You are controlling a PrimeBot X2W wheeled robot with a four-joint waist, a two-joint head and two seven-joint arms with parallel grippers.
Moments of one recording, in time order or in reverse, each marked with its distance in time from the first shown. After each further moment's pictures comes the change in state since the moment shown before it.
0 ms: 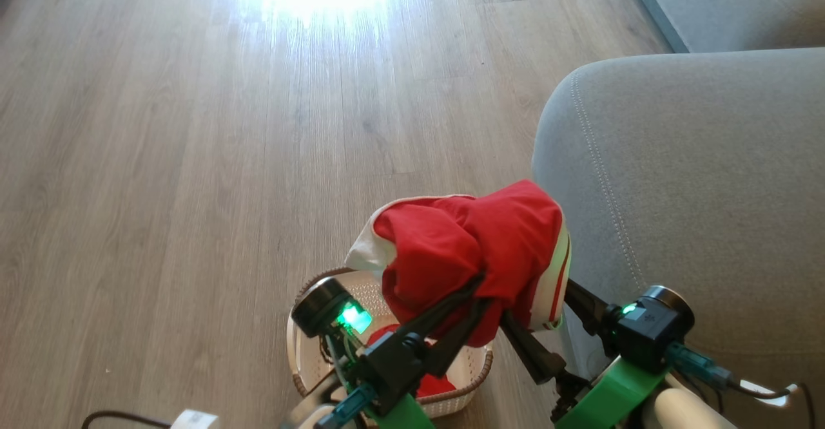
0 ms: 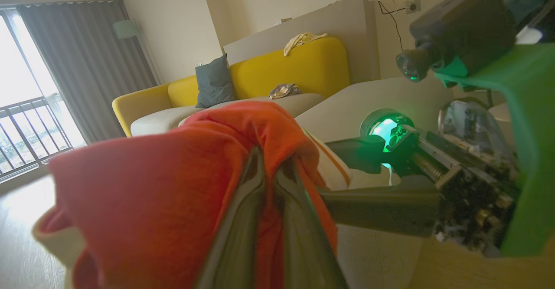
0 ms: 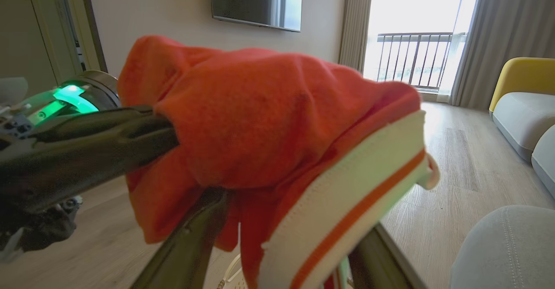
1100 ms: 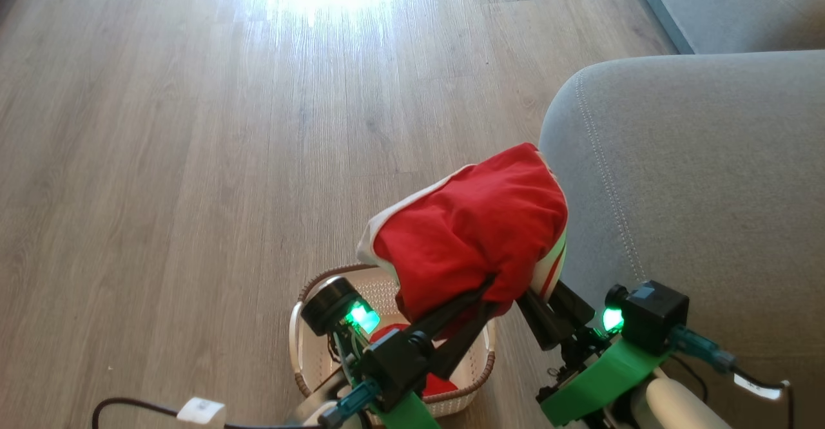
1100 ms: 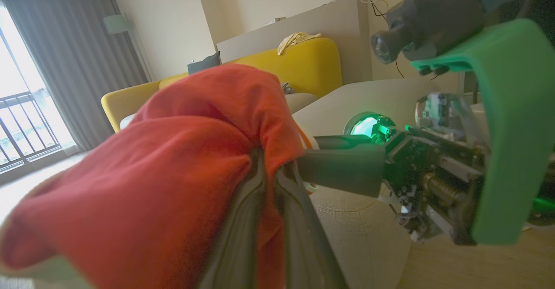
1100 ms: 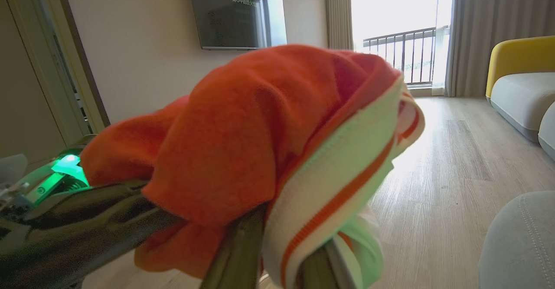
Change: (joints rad) left arm -0.031 0.002 -0.033 0.037 -0.043 -0.008 -0.011; right arm 0.002 0.095 -0.061 0.010 0.065 -0.001 0.008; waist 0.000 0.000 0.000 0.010
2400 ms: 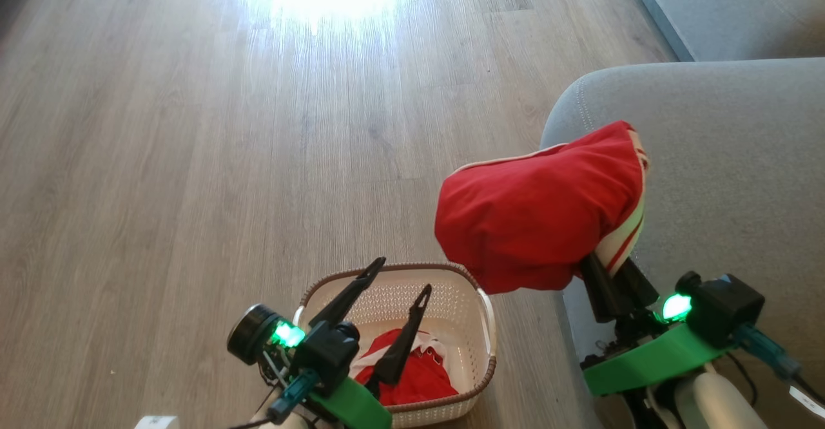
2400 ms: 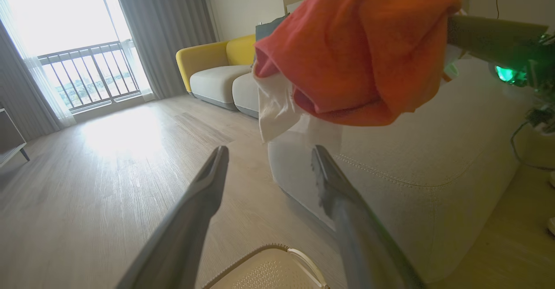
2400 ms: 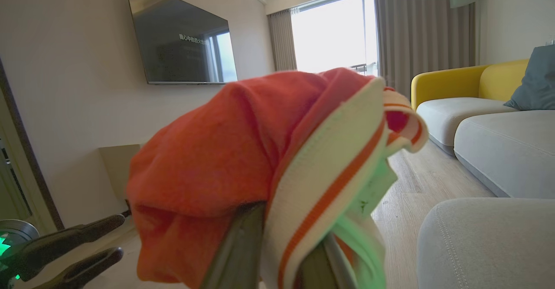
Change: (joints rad) left arm 0.107 -0.005 0.200 0.065 0.029 0.081 0.006; right arm 0.086 0.091 -0.256 -0.037 -0.094 0.001 -0.009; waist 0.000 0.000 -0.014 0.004
